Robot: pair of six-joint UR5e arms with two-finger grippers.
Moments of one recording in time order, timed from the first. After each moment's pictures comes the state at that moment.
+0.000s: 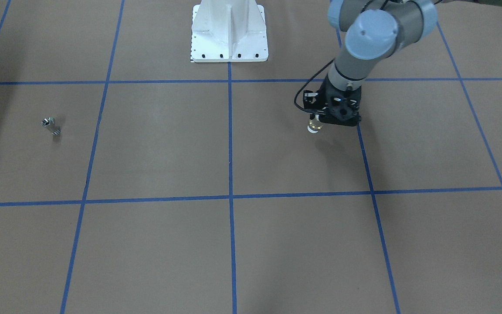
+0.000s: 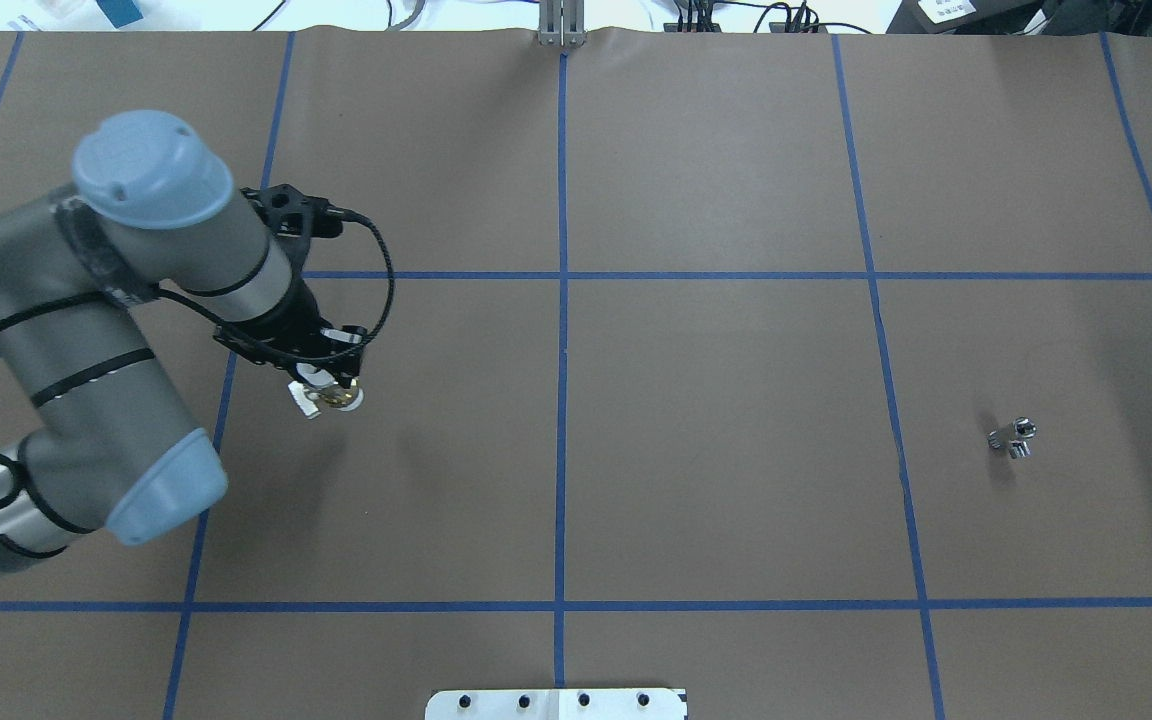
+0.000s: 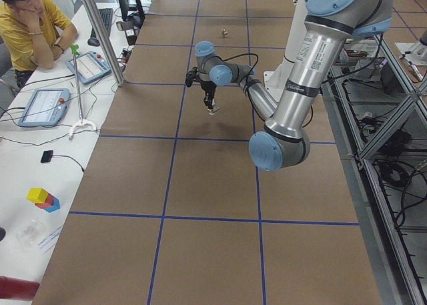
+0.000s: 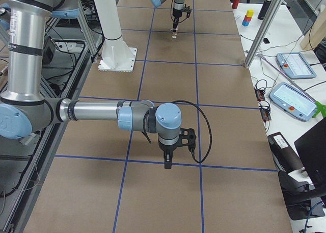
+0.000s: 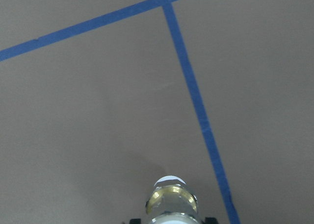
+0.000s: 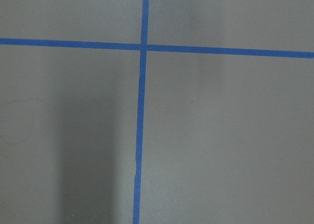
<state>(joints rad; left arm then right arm) -0.68 -2.09 -1.85 -1.44 -2.12 -0.93 1.62 -1.74 1.79 -1.63 2.31 -0.08</state>
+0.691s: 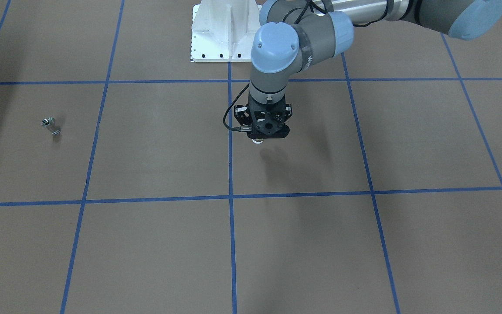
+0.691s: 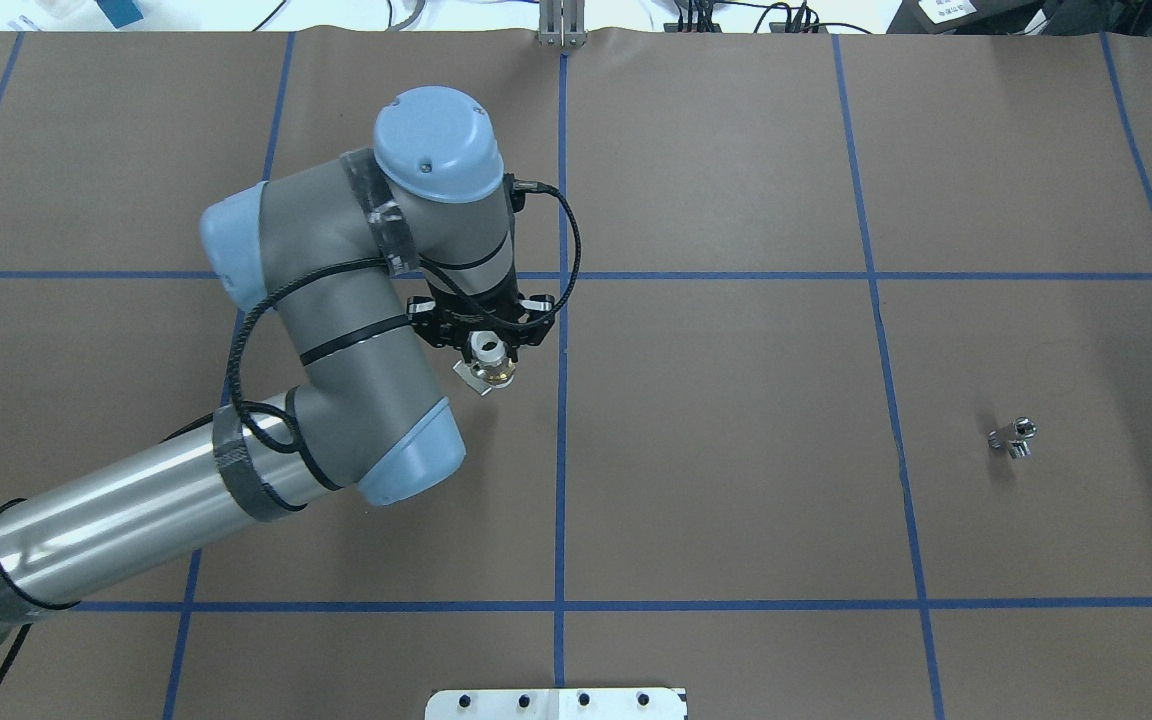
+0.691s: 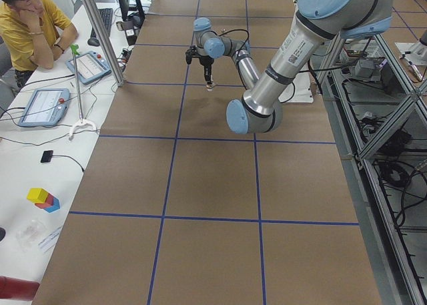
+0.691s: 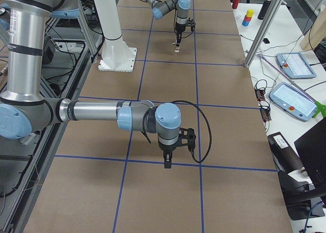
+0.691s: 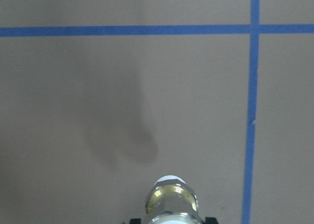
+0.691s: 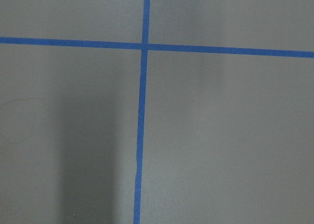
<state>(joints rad) -0.60 -2.44 -1.53 -1.43 -2.04 -1.13 1.62 -1.74 1.79 -1.63 2.31 -0.08</state>
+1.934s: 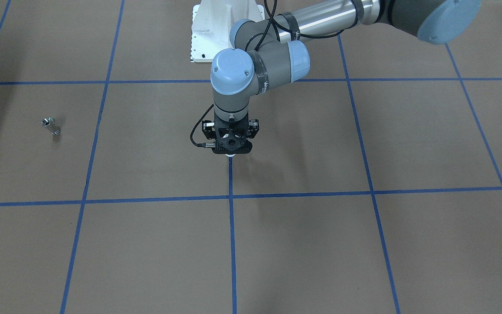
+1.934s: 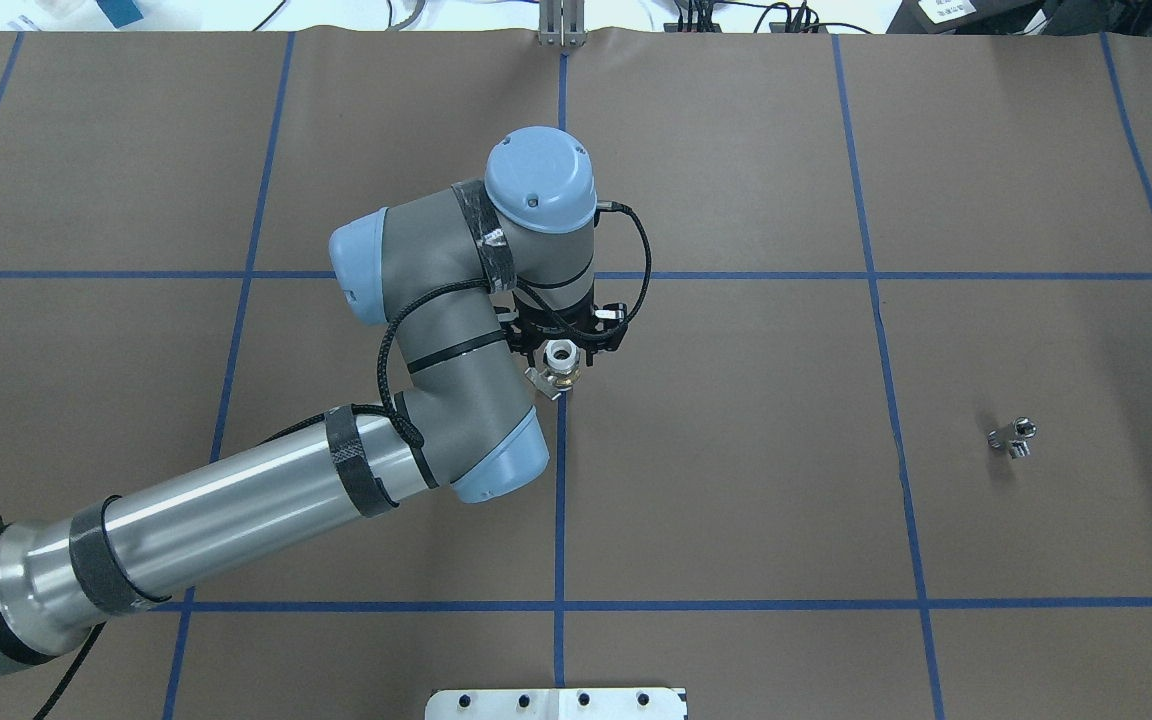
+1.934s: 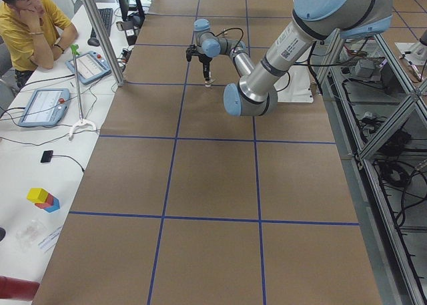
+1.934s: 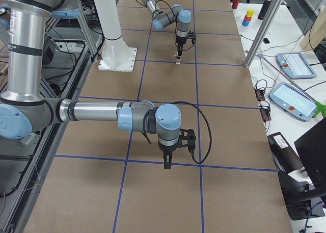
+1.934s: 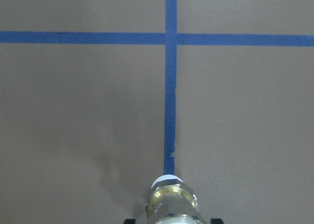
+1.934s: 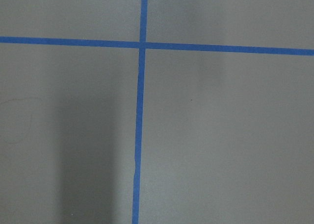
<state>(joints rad) -0.55 -2.54 -1.33 -1.59 -2.01 -1.18 1.62 -1.74 1.79 -1.64 2.31 -0.08</state>
